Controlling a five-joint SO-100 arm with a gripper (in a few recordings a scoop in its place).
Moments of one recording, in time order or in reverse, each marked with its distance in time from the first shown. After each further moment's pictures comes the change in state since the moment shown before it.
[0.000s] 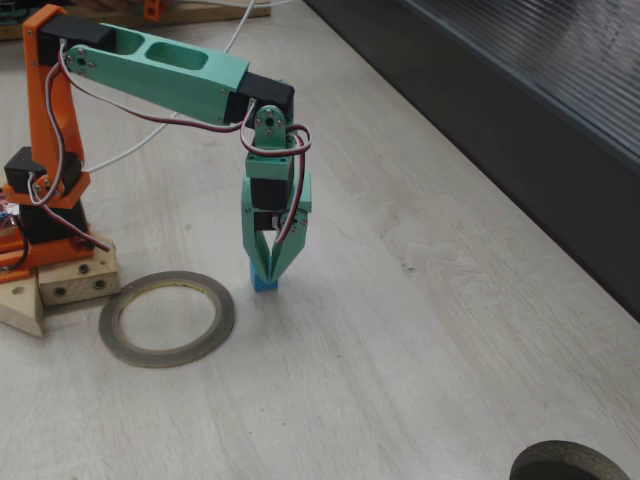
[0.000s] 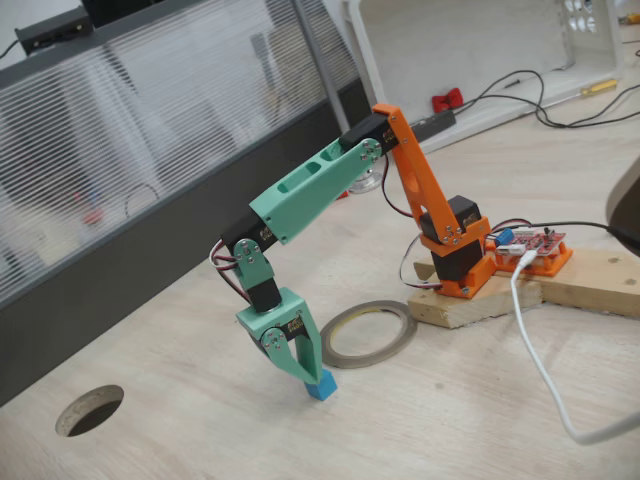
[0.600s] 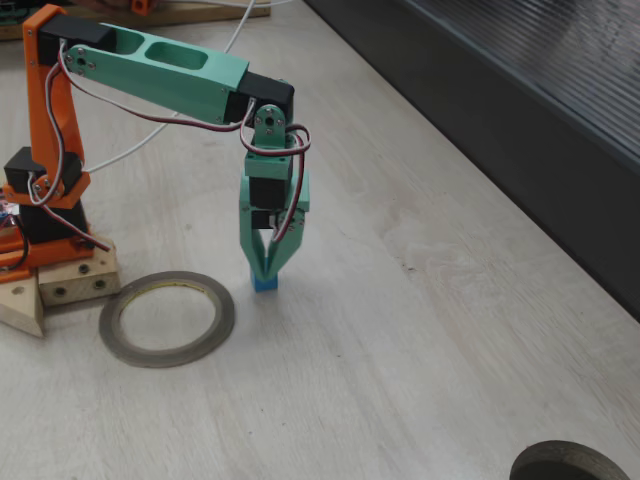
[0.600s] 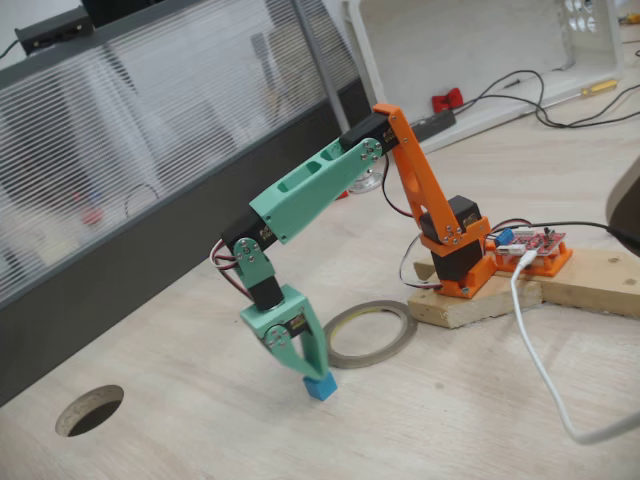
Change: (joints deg) arm 0.0 0.0 -0.1 6.3 0.0
